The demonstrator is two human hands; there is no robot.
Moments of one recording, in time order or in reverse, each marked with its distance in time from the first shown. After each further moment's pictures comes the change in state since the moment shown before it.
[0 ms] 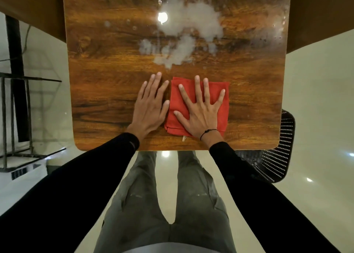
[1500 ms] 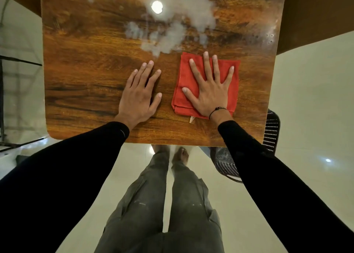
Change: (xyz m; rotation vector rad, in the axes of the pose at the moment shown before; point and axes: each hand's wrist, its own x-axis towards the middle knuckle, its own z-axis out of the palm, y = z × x) left_hand 0.004 0.013 0.015 0.022 0.081 -0.006; right_hand 0.039 0.082 -0.011 -0.033 0.012 -0.025
